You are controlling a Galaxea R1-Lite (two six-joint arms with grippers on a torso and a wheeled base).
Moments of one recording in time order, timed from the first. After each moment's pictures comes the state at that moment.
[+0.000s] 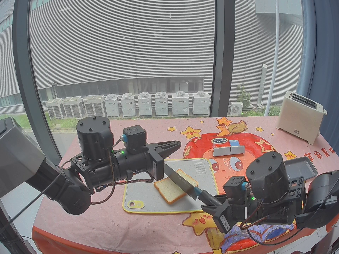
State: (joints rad) left arm -0.57 1.93 -0.72 -1.11 -0.39 0.01; right arm 0.90 1.68 -0.66 -0.31 -0.15 0.06
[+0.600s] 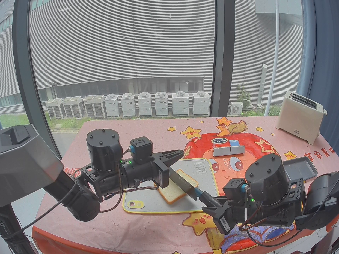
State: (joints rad) left arm -0.59 2.02 -0.69 -1.22 -0.36 0.00; right arm 0.91 1.69 -0.65 -0.31 -0.17 0.06
